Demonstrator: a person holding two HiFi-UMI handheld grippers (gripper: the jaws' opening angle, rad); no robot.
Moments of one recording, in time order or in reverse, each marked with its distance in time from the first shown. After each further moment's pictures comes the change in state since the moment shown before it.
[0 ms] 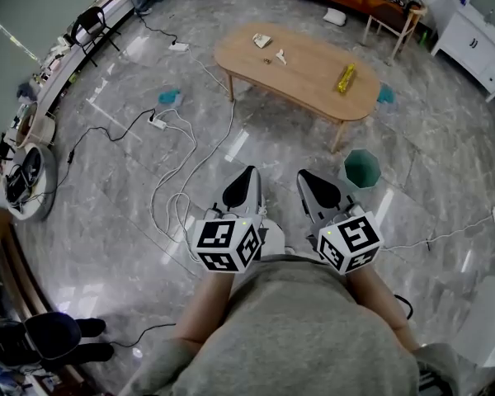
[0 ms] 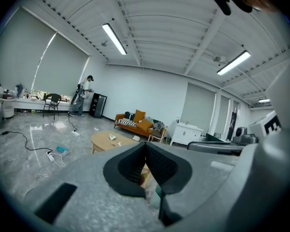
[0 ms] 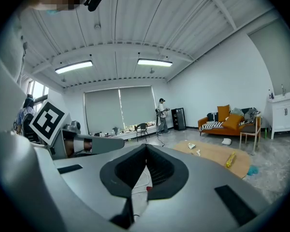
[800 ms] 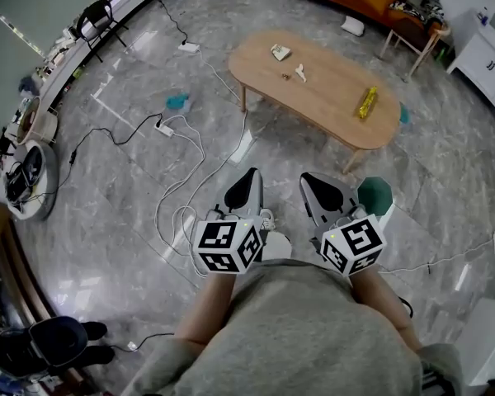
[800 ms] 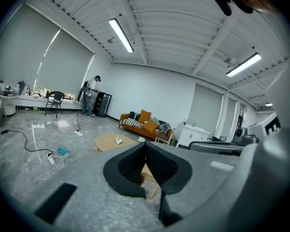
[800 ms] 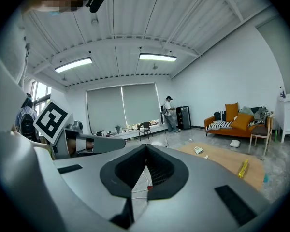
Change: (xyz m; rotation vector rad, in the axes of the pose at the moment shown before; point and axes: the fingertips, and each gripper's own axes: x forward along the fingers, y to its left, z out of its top) left arm 0.094 0.104 0.054 -0.040 0.010 0.035; right arm 0.143 -0.036 0.037 -0.012 0.030 0.056
